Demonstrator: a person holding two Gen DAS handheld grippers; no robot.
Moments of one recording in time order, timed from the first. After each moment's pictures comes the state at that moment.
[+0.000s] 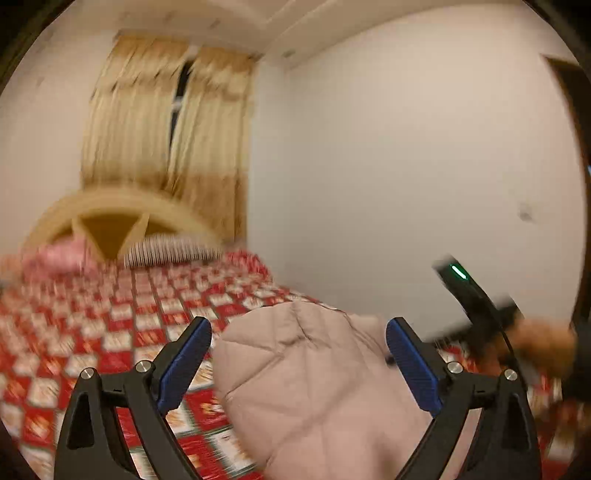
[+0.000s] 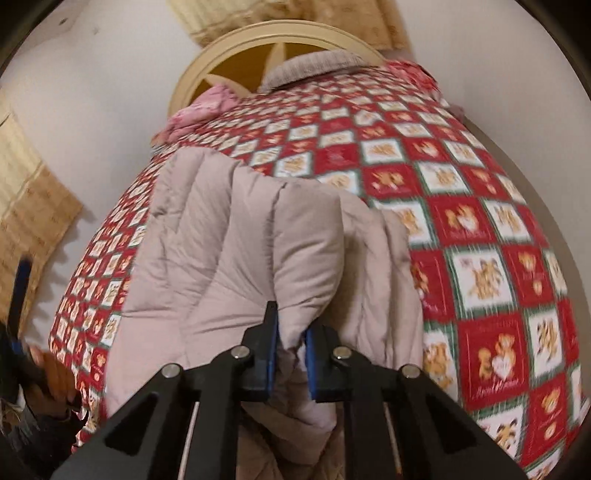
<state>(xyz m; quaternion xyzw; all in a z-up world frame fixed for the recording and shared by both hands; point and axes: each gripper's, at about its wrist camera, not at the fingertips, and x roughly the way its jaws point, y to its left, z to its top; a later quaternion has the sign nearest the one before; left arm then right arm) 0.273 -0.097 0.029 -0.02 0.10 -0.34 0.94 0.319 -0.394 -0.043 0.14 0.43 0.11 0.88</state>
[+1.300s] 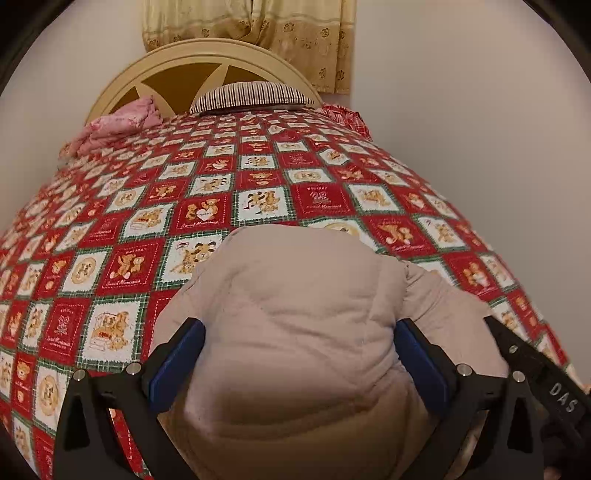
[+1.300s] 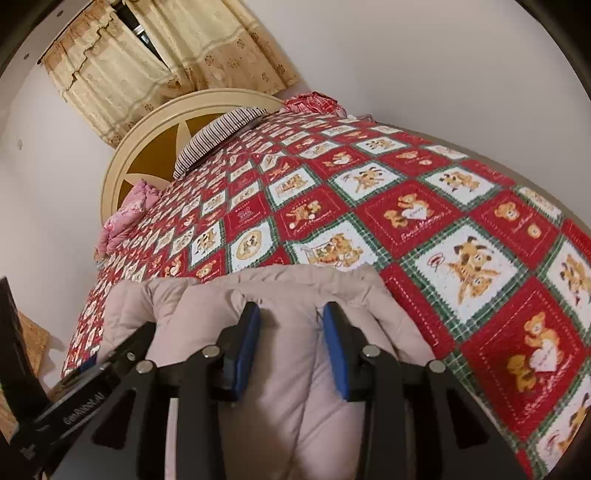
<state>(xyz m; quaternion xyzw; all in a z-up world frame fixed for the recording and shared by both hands) 0.403 -0.256 -0.085 0.03 0.37 -0.12 0.92 0.355 -0.432 -0.104 0.28 0.32 -0.05 0.90</state>
